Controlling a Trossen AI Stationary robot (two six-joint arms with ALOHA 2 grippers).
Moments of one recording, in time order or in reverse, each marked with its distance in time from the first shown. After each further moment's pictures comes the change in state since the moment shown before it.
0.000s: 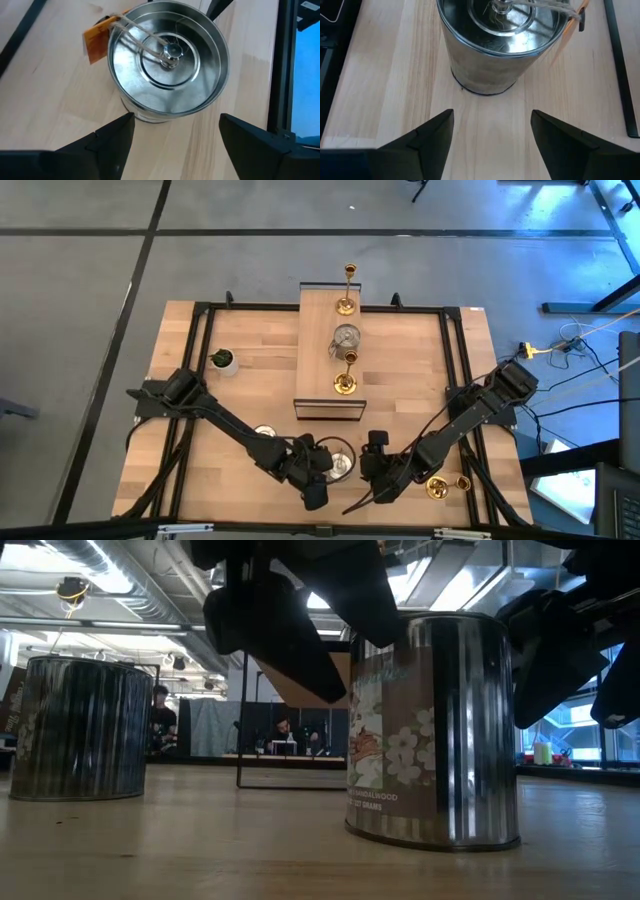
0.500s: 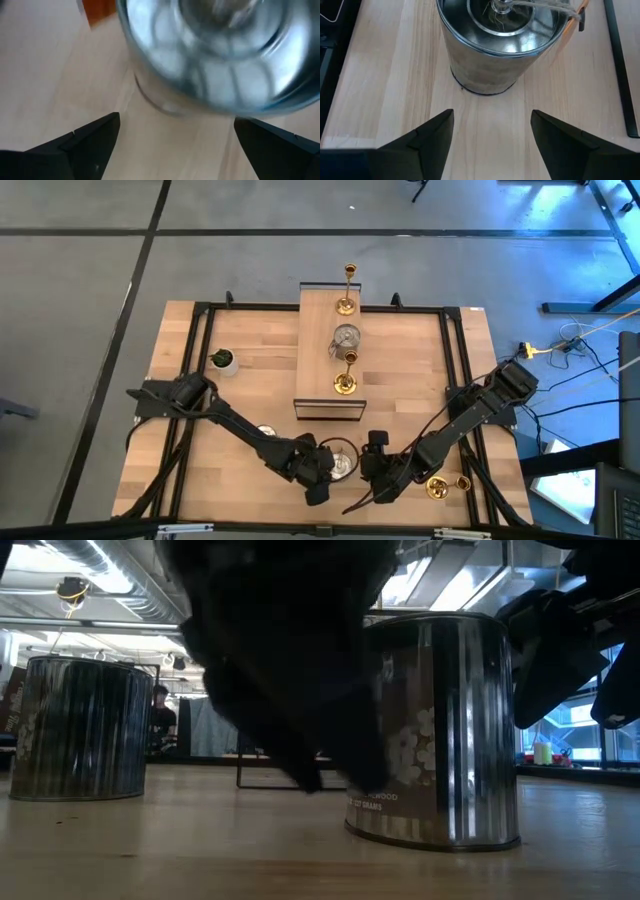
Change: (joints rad) left arm 0.028 0.094 0.000 -0.017 0.038 0.007; right arm 0.000 0.000 0.000 0.000 -0.001 0.000
